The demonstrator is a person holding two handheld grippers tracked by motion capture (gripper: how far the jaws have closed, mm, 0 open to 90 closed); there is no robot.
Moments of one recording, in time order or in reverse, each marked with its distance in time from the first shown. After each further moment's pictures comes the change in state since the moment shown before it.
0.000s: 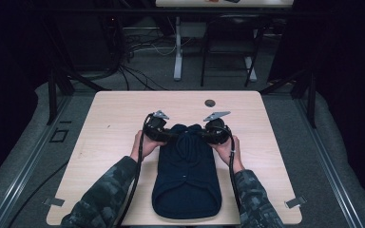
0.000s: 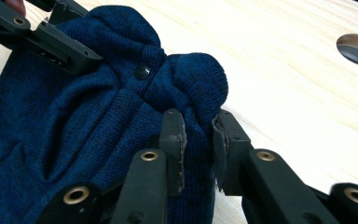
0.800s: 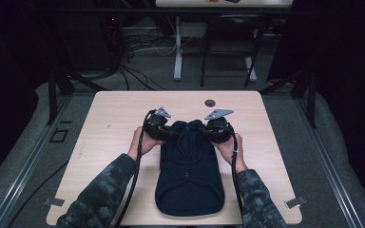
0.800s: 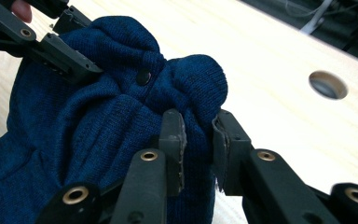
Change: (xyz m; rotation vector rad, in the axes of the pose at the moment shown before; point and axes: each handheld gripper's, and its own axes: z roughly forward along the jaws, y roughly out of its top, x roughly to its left) left arm -0.015 0.016 -0.021 -0.004 0.023 0.085; right arm 0.008 0.011 -0.027 -0.076 -0.044 -0.077
